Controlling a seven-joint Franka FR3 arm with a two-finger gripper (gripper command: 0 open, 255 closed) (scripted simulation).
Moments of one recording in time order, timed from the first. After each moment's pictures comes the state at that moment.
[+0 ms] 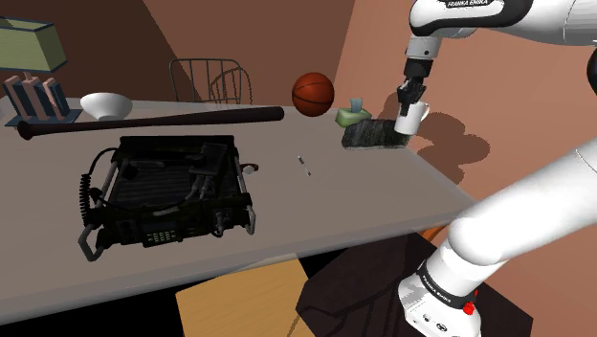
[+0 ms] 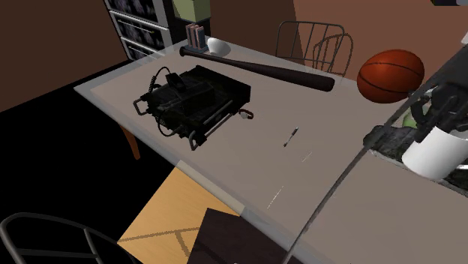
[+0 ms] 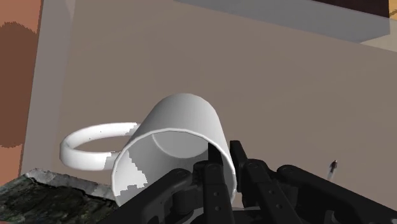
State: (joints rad) arm -0.21 -0.29 -0.25 -2.00 -0.15 1.56 -0.31
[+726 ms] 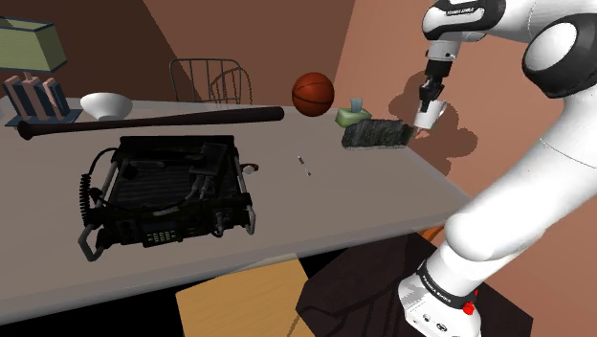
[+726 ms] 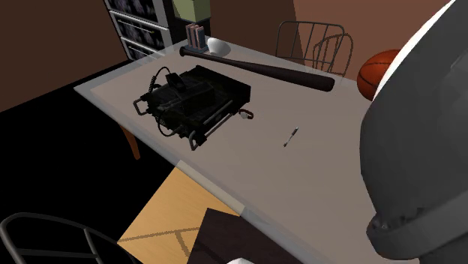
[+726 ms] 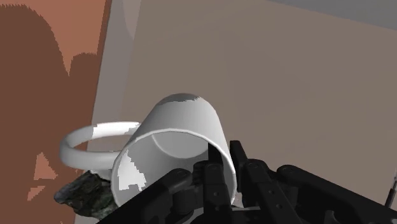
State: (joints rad) arm -0.31 -0.05 -0.42 -1.75 -0.14 1.58 -0.60
